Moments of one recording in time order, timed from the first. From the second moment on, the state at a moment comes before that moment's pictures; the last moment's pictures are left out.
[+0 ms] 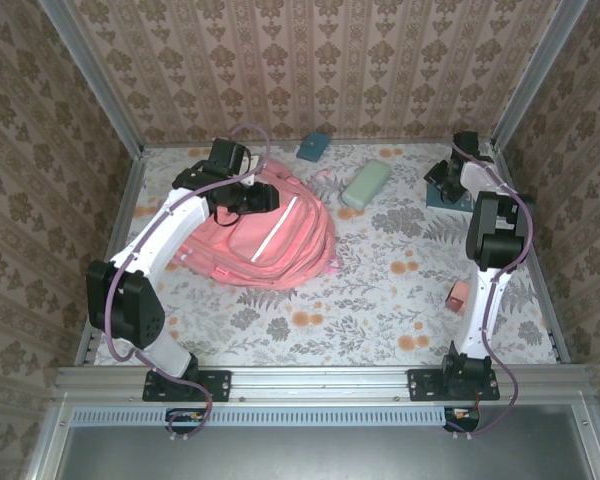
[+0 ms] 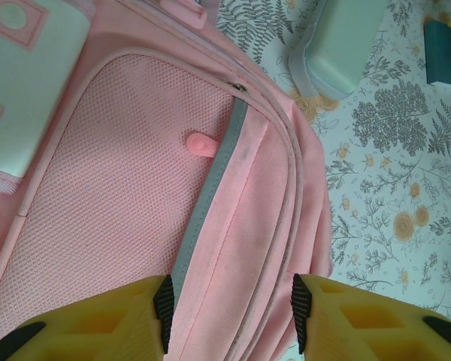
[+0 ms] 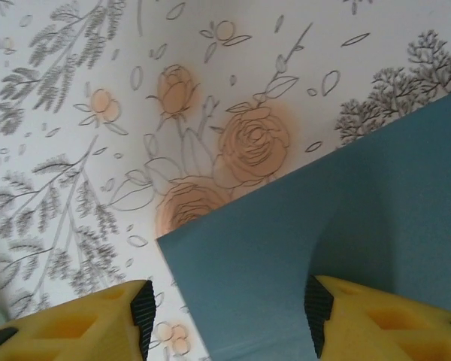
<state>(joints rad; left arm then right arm) -0.43 1.61 1.46 -0.79 0.29 -0.35 -0.18 2.25 1.75 -0.56 -0.10 0.63</state>
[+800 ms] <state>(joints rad) -0.60 1.73 1.44 -0.63 0.37 -0.48 0.18 1.83 1.18 -0.48 -0.22 0.84</state>
